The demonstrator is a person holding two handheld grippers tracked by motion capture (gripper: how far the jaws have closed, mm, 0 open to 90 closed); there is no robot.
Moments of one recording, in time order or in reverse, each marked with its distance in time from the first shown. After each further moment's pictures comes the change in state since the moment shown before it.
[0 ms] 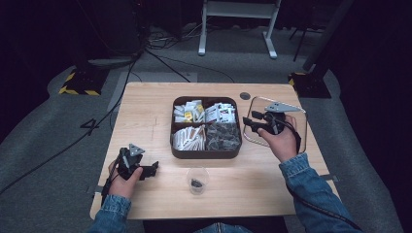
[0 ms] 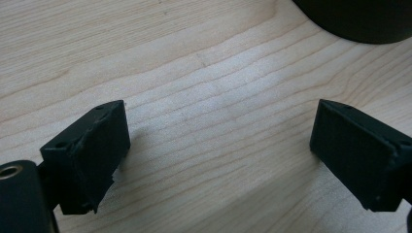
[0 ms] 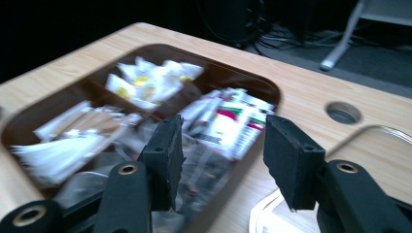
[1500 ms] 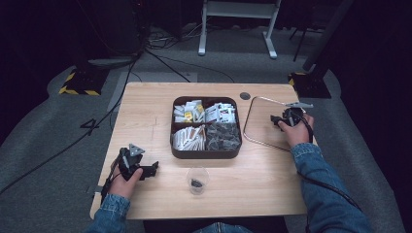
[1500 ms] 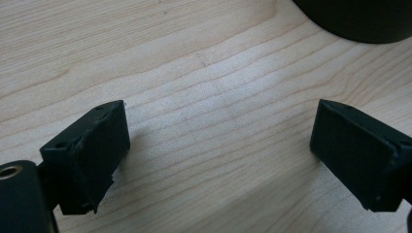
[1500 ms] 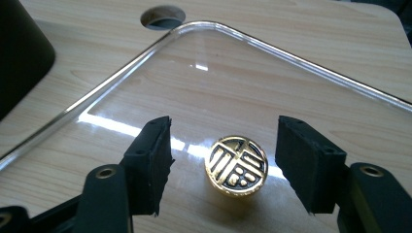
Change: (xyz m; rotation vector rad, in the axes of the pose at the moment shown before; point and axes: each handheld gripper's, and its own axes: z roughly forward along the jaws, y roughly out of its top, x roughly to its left) left arm 0.000 0.000 0.000 0.000 0.001 0.000; right arm -0.135 -0.066 0.034 0.175 -0.328 0.153
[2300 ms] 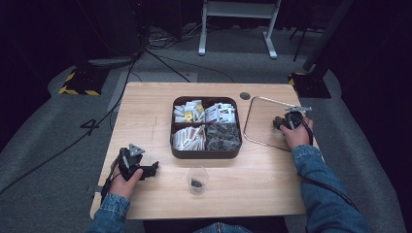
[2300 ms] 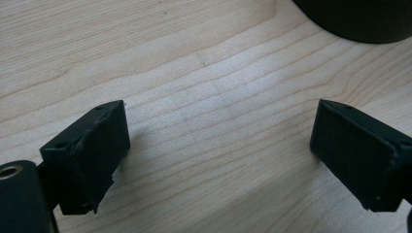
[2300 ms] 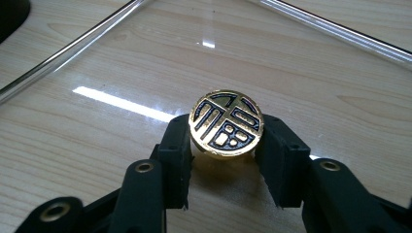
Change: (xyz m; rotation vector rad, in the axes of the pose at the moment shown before) left arm 0.000 0.000 0.000 0.000 0.000 0.000; right arm -0.008 -0.015 0.007 0.076 0.017 -0.023
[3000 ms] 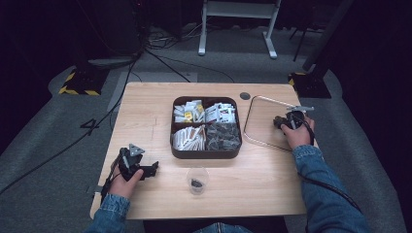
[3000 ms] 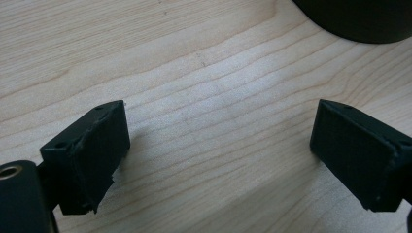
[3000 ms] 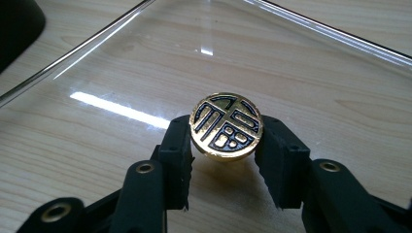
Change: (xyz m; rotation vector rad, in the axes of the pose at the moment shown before) left arm 0.000 0.000 0.000 0.000 0.001 0.000; right arm -0.001 0.003 -0.007 -0.022 0.022 0.017
